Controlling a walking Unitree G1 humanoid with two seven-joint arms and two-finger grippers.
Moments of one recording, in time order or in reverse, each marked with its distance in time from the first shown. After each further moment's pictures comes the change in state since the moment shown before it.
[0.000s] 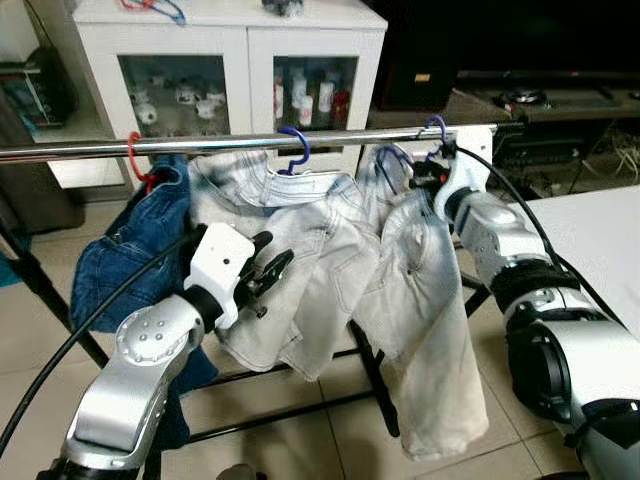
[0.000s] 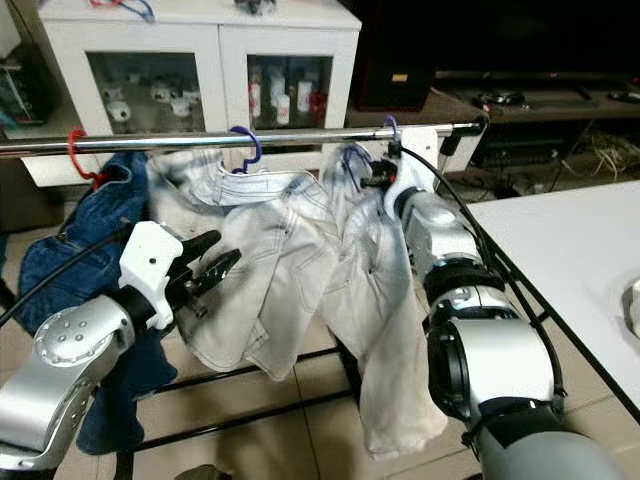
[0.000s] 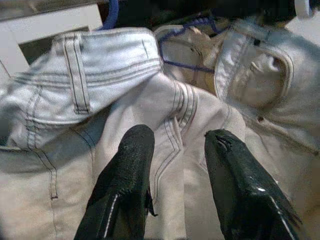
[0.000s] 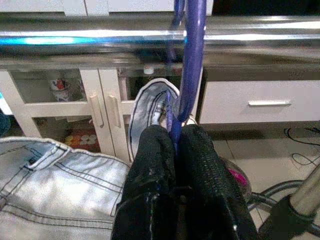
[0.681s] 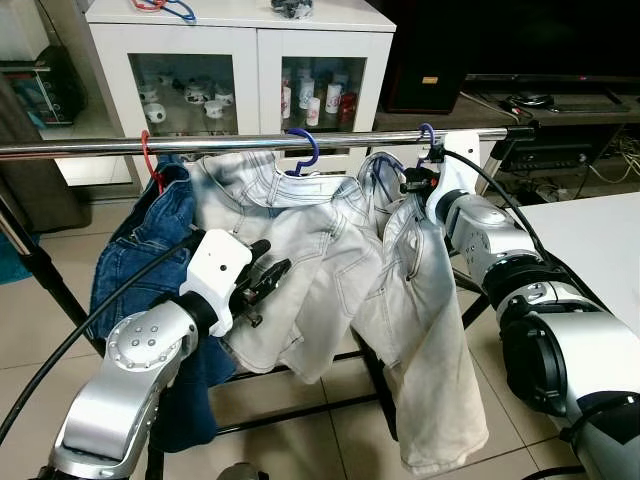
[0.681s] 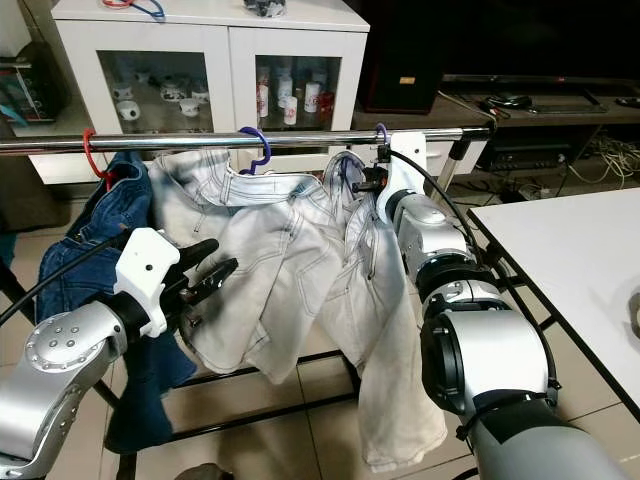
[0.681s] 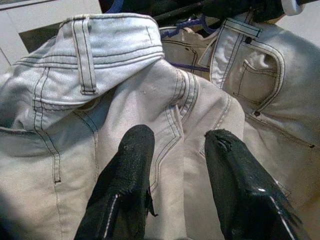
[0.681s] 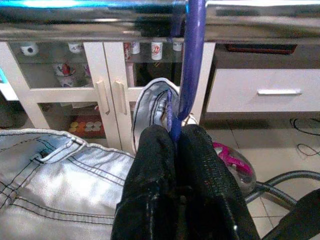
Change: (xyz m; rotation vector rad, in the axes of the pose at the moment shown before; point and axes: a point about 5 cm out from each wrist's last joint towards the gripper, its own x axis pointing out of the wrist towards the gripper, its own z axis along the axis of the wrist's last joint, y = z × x) left arm -0.006 0.000 -0.001 0.004 0.035 -0.029; right arm 0.001 0.005 -0.011 0.003 0.063 -0.005
